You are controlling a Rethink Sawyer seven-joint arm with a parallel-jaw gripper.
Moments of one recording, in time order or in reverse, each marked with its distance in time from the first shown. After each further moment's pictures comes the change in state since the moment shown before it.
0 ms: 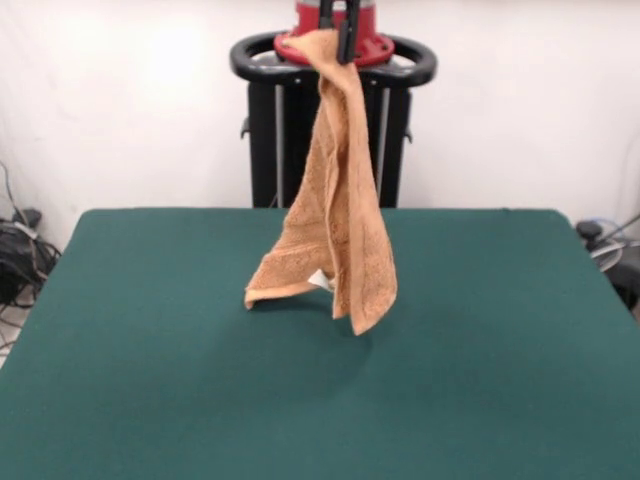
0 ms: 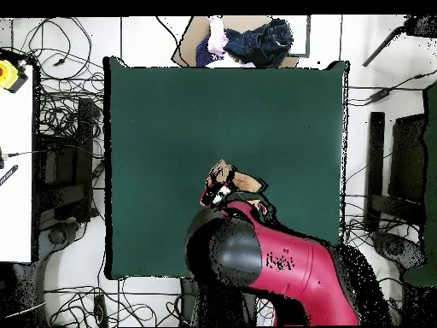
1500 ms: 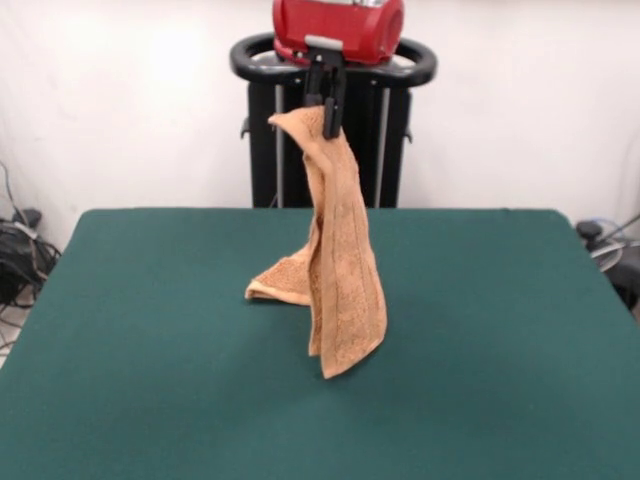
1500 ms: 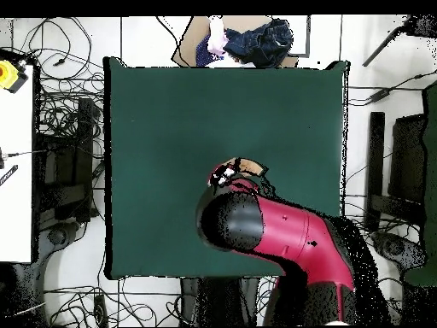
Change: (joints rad) arm 0.000 0.165 0.000 -0.072 -0.009 -0.108 0.000
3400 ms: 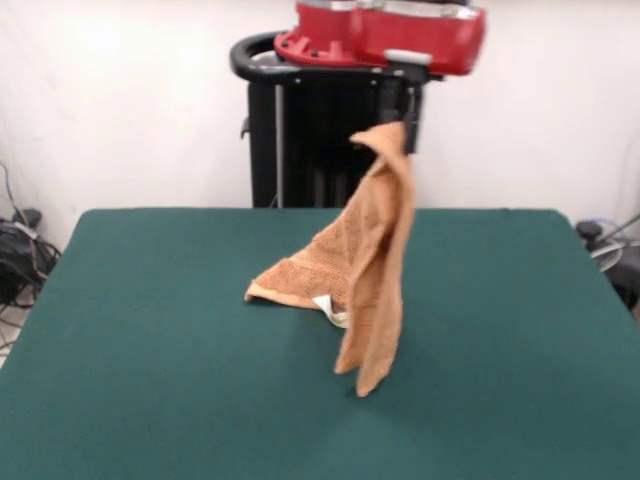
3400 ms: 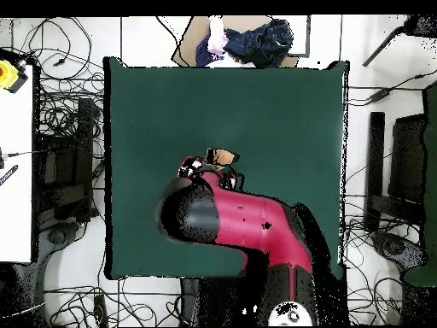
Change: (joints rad) arm 0.153 0.034 -0.032 -0.040 0.005 -0.038 0.000
